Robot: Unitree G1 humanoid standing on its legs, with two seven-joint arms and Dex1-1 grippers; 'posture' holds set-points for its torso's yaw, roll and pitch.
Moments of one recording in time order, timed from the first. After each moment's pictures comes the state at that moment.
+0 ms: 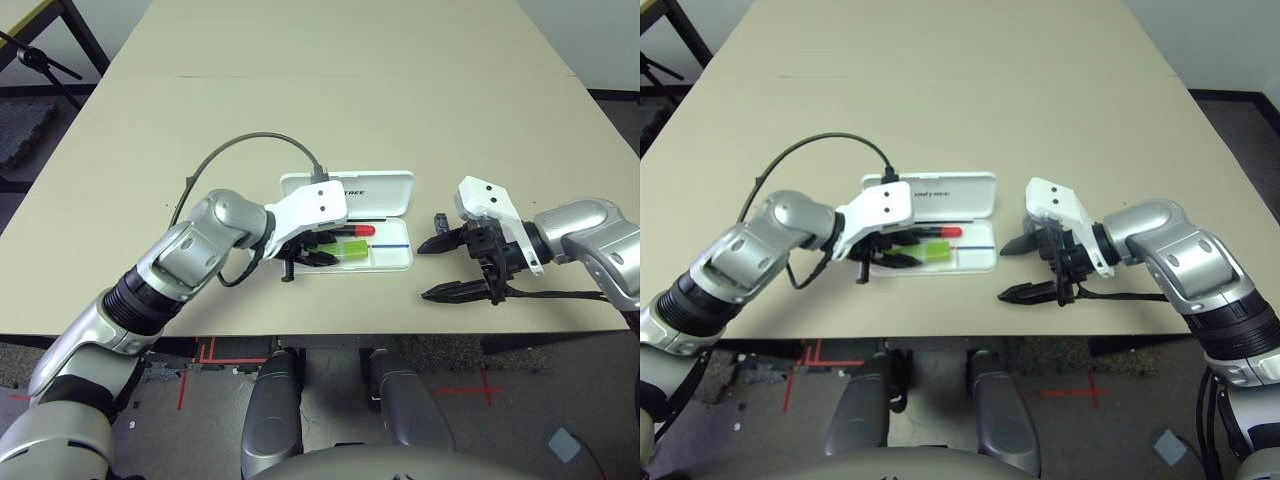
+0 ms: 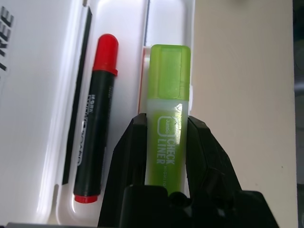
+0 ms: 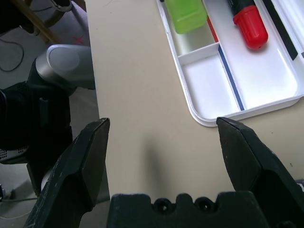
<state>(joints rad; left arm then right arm) -0.69 0.71 -0.53 -0.26 -0.11 0.71 -1.10 -0.48 -0.91 0.24 -0.19 0.40 0.70 1.32</state>
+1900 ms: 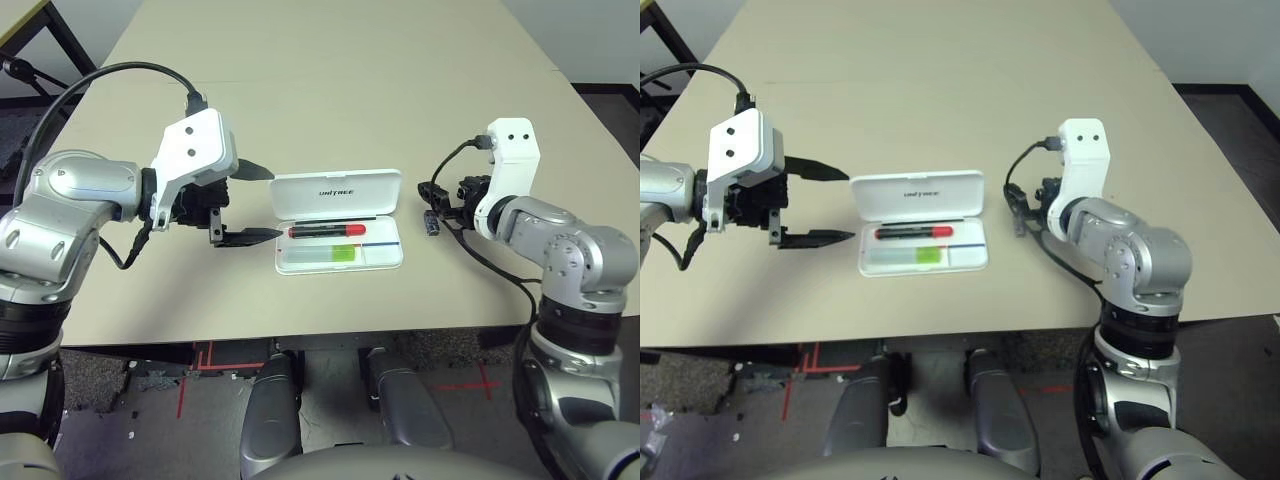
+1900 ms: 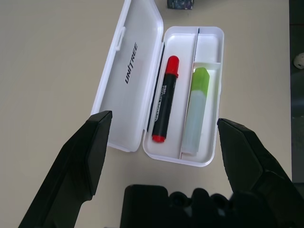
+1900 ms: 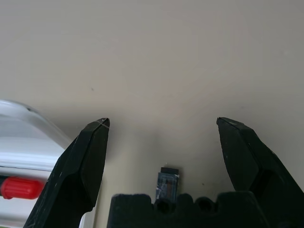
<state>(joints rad) -0.55 0.99 -0.04 -0.34 -0.37 0.57 -1.20 -0.56 -0.21 -0.23 -0.35 0.34 1.32 0.07</state>
